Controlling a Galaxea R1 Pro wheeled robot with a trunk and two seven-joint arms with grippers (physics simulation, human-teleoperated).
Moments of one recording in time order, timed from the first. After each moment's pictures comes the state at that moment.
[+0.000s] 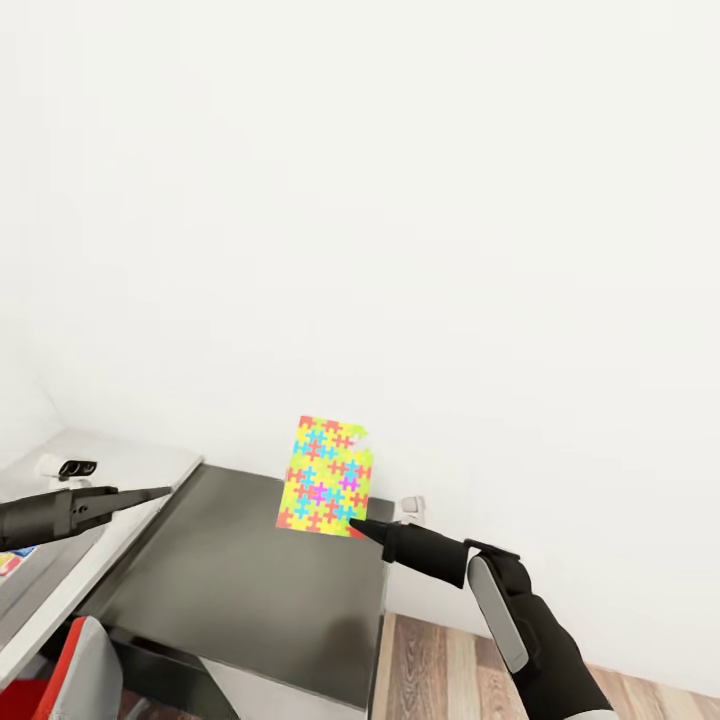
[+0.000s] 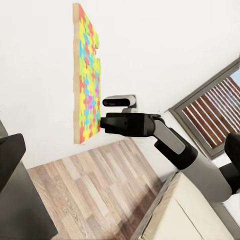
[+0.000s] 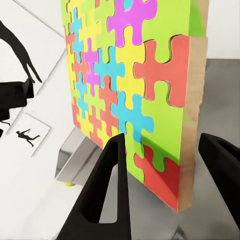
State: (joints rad) left arm -0.42 0.57 0.25 -1.34 0.40 0.99 -1.57; right arm -0.40 0.07 0.10 -1.21 -0.45 0.66 0.85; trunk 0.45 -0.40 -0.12
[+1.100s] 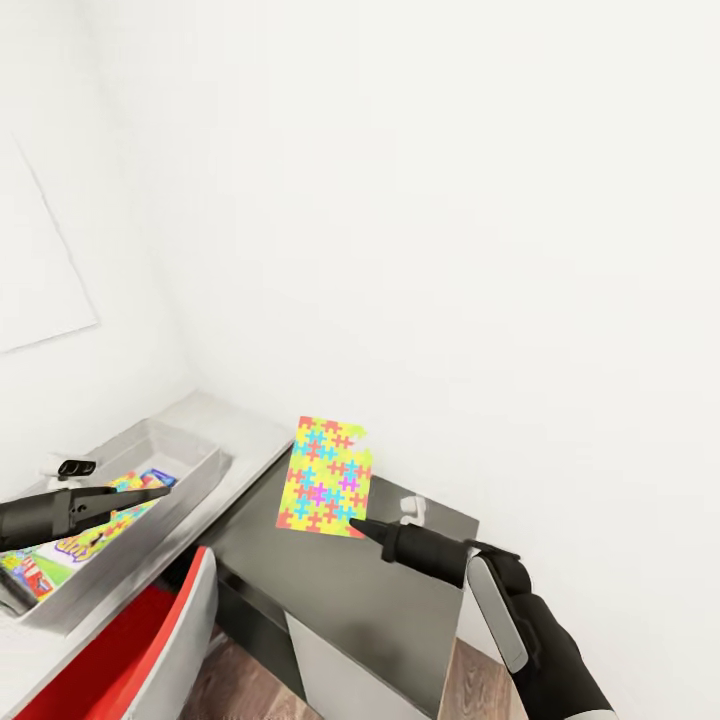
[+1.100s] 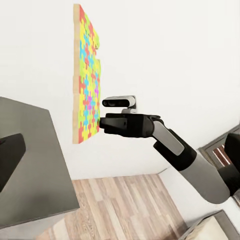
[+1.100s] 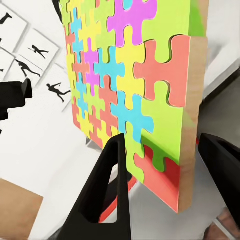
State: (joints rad) left arm -0.42 0.57 0.26 -1.34 0.40 1.00 -1.57; right arm -0.40 0.07 0.10 -1.21 -0.44 0.66 0.84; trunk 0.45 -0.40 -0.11
